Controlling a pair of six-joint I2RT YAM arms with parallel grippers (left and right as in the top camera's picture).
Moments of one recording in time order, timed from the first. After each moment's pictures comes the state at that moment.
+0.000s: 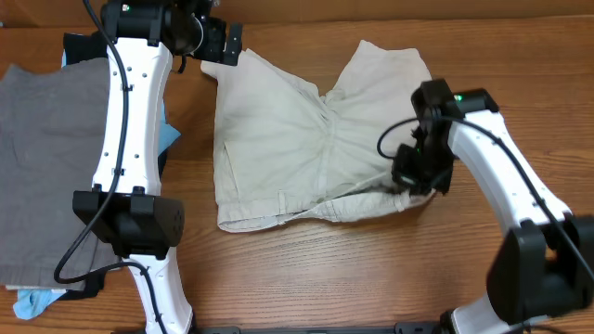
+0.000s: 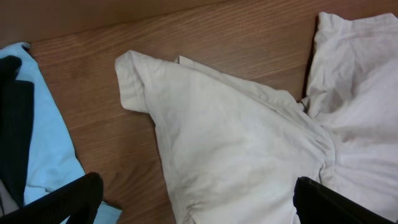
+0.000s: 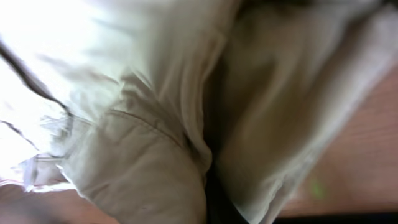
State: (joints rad) left arm -0.10 2.14 2.41 -1.26 0.16 0.09; right arm 0.16 1.72 1.35 -1.33 -0.20 0.53
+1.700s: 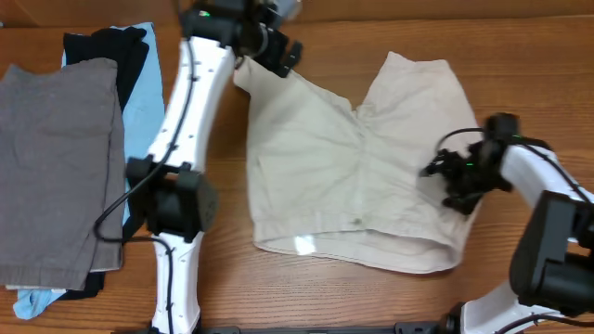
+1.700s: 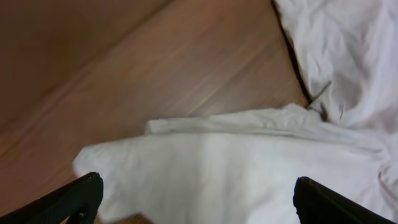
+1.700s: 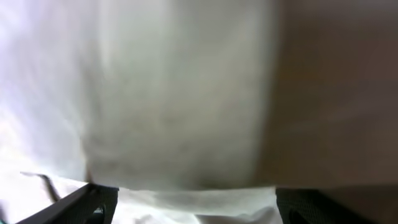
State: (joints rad) left arm -0.28 2.32 2.41 -1.04 0.26 0.33; right arm -0.27 1.80 1.04 -0.77 -0.38 0.51
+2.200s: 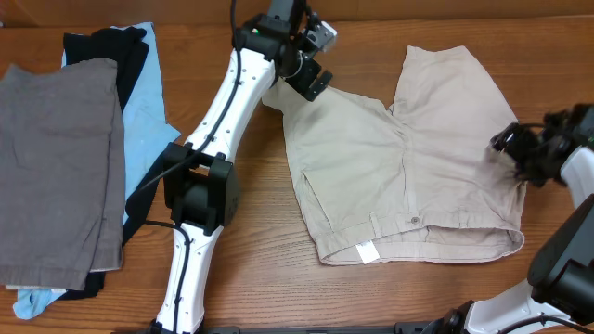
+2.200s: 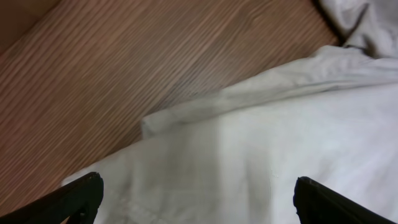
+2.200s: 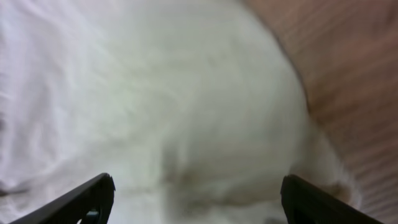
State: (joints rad) left arm -0.36 2.44 2.40 -1.01 0.22 0.35; right arm -0.53 1.81 1.21 -0.57 -0.30 0.20
